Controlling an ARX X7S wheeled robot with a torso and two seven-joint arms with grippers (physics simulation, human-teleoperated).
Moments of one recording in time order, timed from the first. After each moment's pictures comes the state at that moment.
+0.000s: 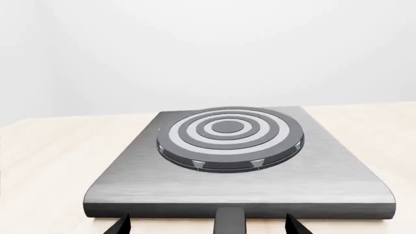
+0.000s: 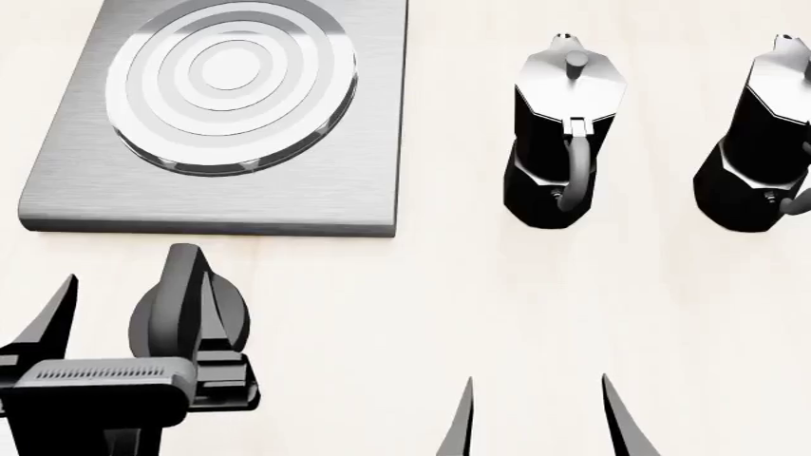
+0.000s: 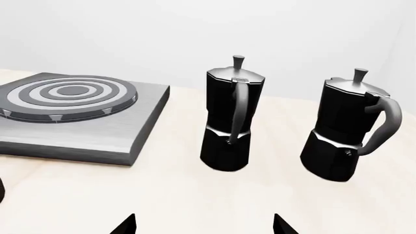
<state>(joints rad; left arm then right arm) -0.30 -0.20 0.41 0.13 -0.12 -0.08 -0.50 -0.03 0.34 -0.32 -0.56 0.15 0.25 0.43</state>
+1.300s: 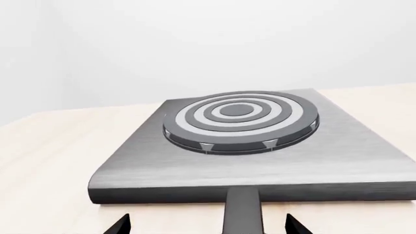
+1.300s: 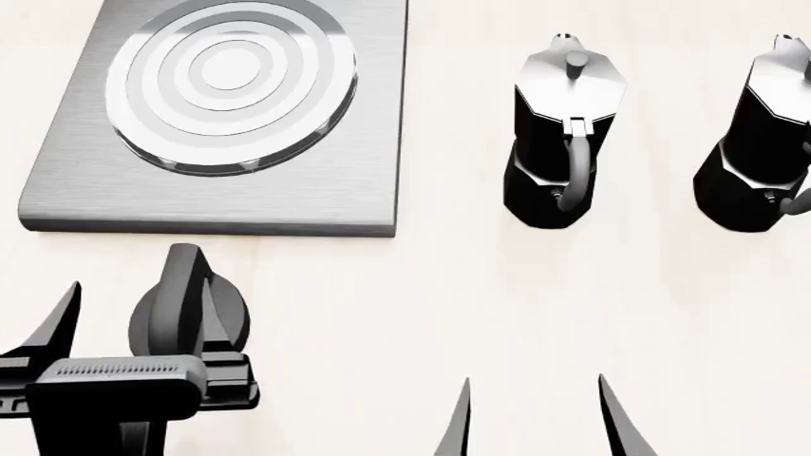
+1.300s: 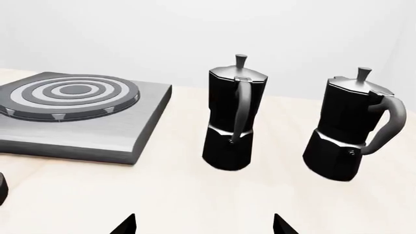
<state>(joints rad) -0.34 -0.21 0.43 -0.01 -0.12 -0.01 -0.53 -0.02 0.35 -0.34 -0.56 0.16 0.25 0.44</state>
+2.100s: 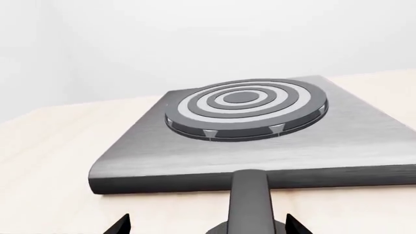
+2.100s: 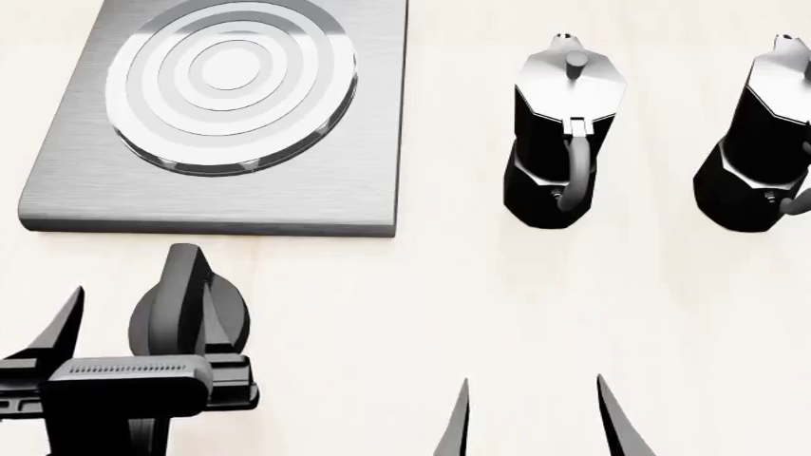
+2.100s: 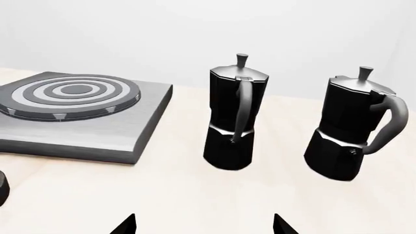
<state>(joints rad) -0.36 -0.21 0.45 -0.10 -0.12 0.03 -0.54 -0.01 0.36 -0.35 -0.55 0.17 0.24 0.45</state>
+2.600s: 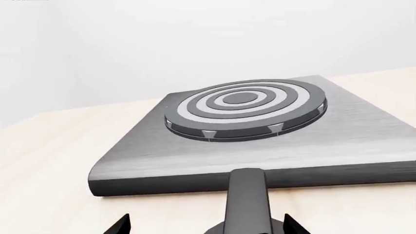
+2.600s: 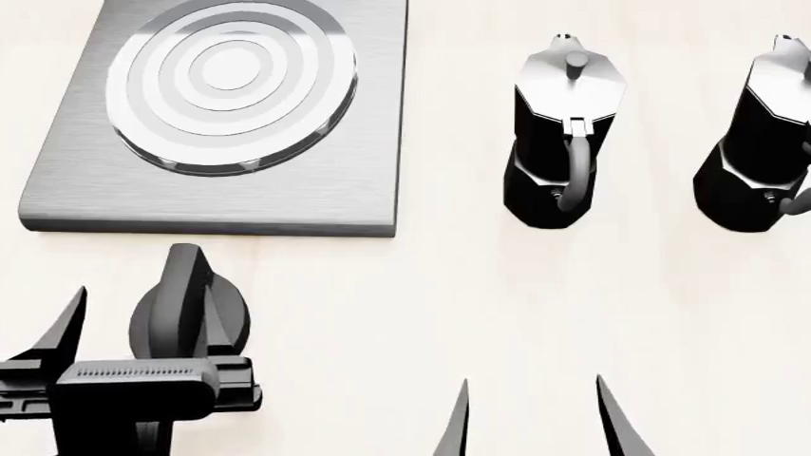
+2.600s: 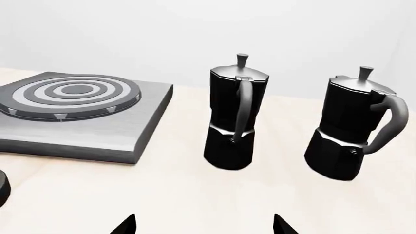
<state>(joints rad) -0.37 -0.21 0.46 -0.14 -0.10 0.06 -0.55 -0.01 0.37 -0.35 -0.55 0.17 0.24 0.45</state>
